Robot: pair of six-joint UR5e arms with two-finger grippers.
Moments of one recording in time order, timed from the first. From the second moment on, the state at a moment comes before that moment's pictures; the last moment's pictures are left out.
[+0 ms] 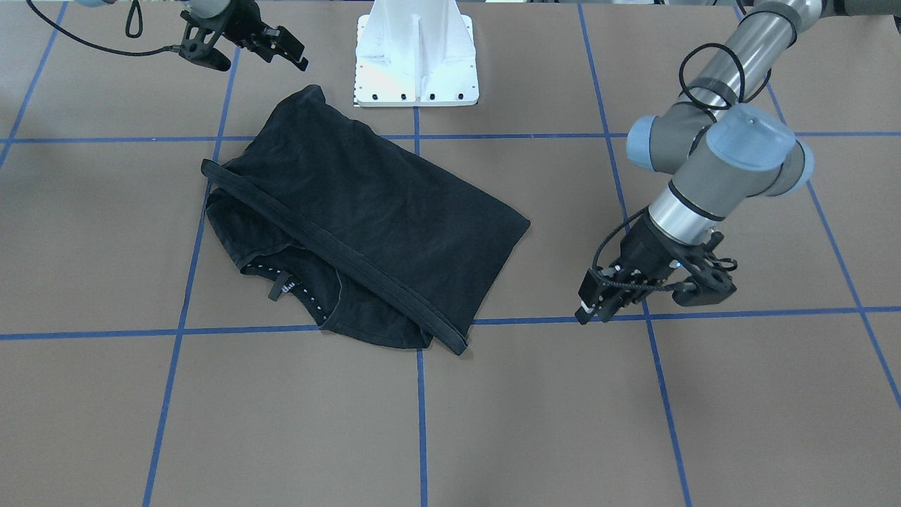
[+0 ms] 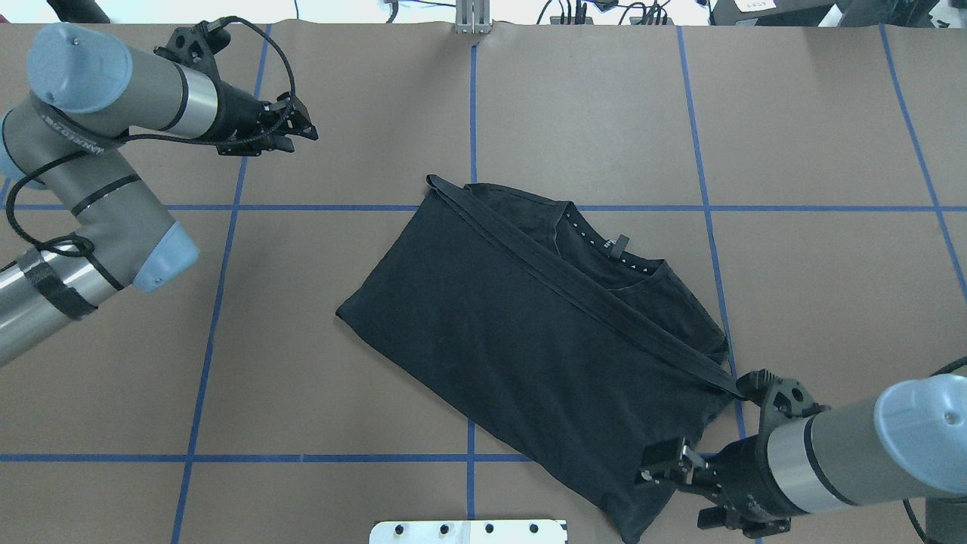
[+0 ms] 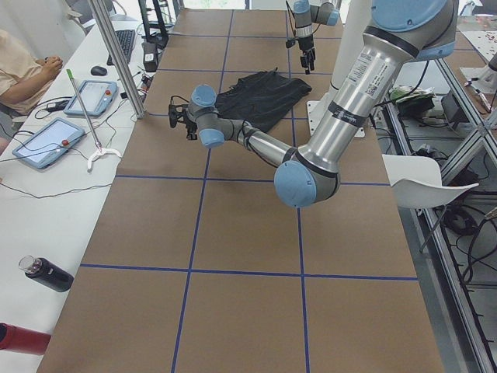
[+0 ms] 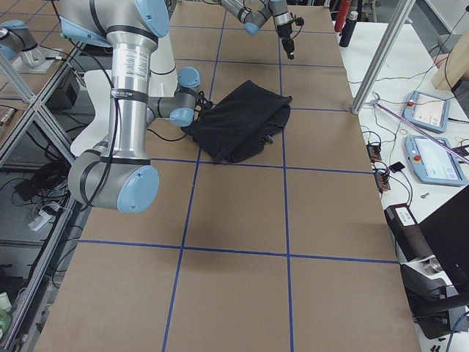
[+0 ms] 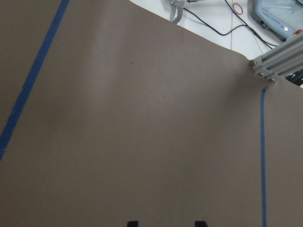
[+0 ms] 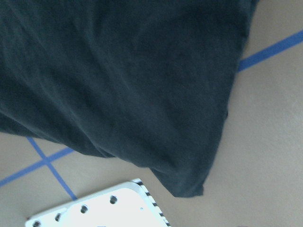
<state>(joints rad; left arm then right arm) -0.86 -2.05 -1.51 -2.34 -2.02 -1.46 0.27 -1.69 2.26 -0.99 1.97 2.00</state>
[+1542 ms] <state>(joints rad) -0.52 -1.91 -1.71 -2.12 -1.86 -1.79 0.60 -1.26 1.97 -1.15 1.98 2.00</state>
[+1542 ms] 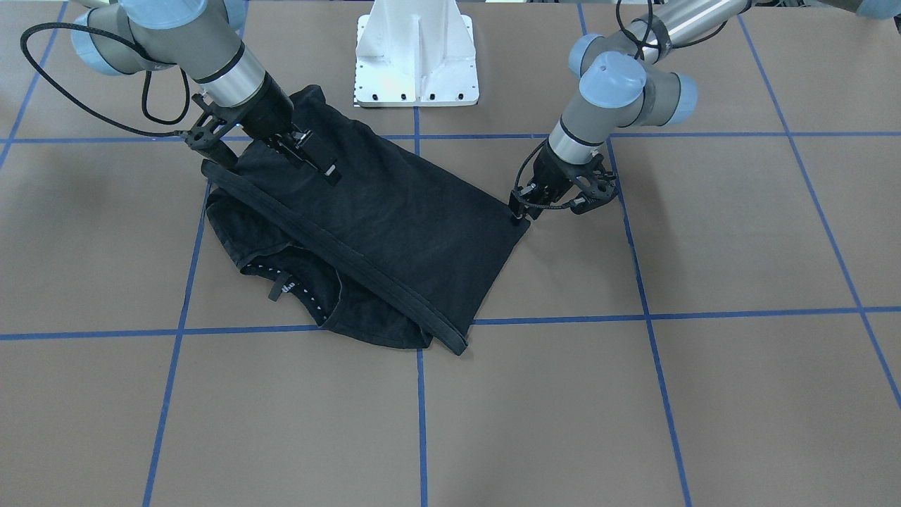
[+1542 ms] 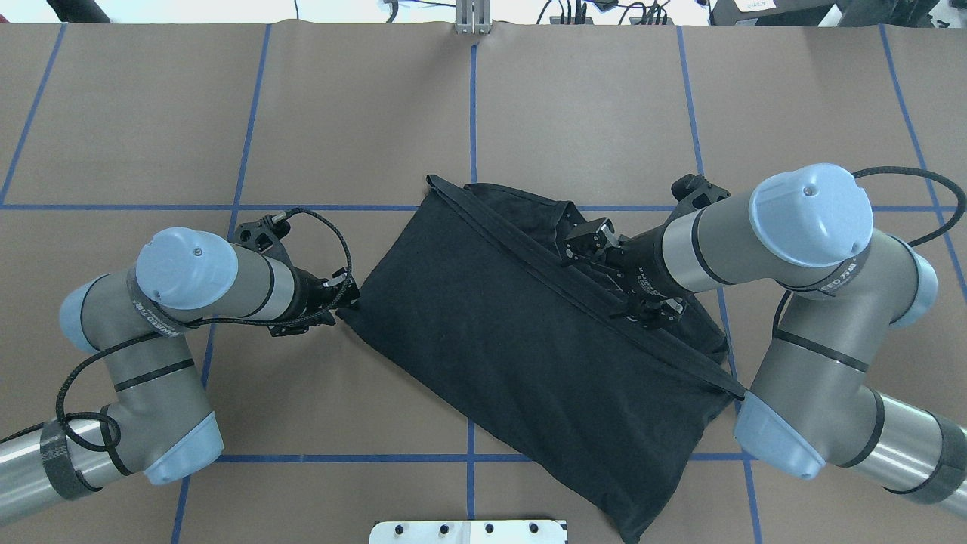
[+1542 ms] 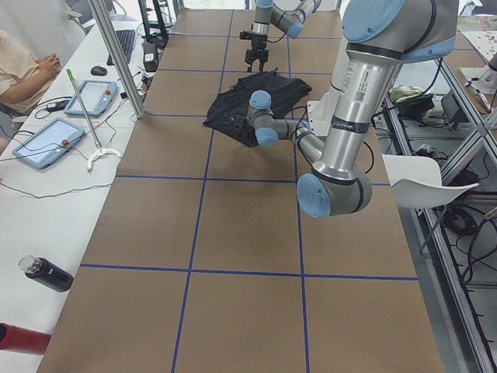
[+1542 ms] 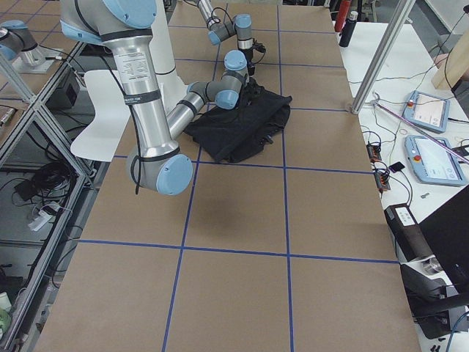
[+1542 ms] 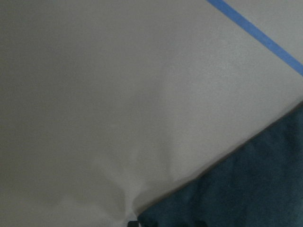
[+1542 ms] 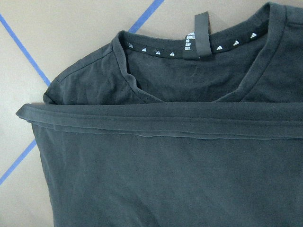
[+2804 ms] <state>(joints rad) -0.51 -1.92 -1.74 -2.12 -1.84 -1.79 0.64 -1.27 1.98 -1.15 2.00 1.99</state>
